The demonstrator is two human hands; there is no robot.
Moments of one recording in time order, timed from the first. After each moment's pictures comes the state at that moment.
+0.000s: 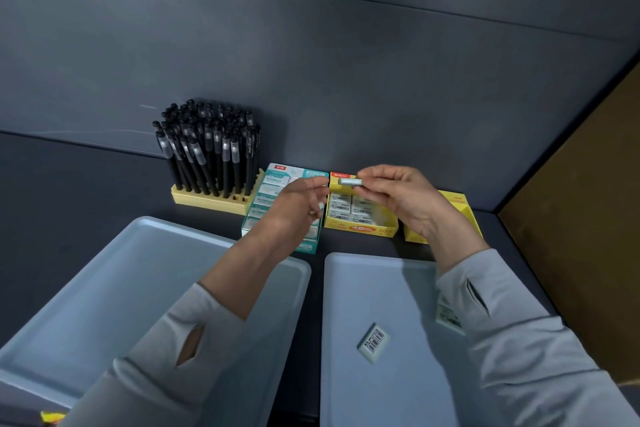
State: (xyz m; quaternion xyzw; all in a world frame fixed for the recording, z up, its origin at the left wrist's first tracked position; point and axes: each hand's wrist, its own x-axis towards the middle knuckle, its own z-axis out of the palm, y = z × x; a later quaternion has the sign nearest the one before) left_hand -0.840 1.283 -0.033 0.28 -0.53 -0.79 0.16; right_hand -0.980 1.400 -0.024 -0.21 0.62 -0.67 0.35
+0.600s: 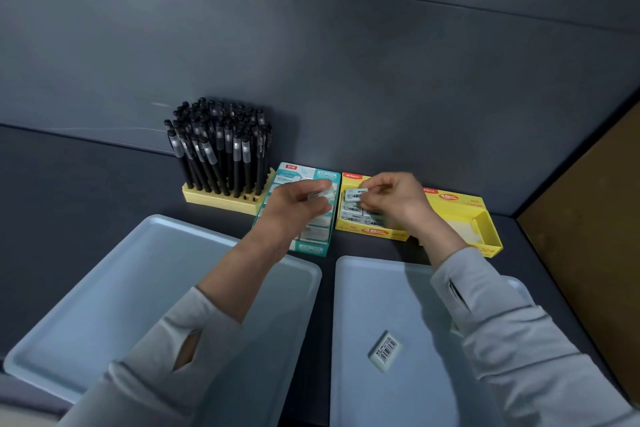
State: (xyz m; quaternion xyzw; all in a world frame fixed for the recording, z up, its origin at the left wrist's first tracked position) left_hand -0.828 1.261 -0.051 0.29 -0.64 -0.69 0.19; right_hand -0.995 1.374 -0.061 -0.25 0.82 -0.48 0.19
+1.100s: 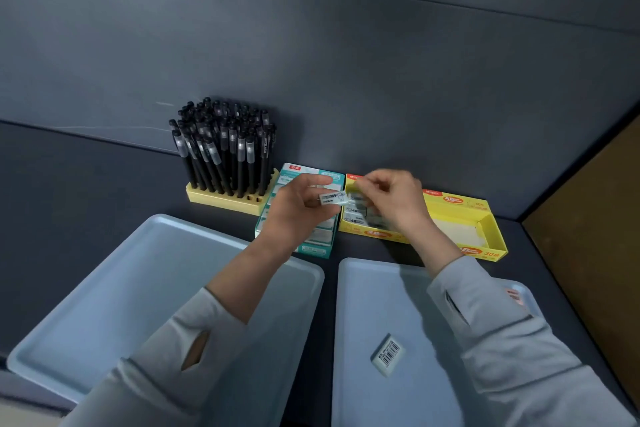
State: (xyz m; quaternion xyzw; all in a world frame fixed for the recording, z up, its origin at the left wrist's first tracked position) left_hand -0.832 1.260 -0.059 0.27 -0.69 -0.63 0.23; right_hand -0.975 1.366 -0.053 -0.31 0.84 -0.44 0.09
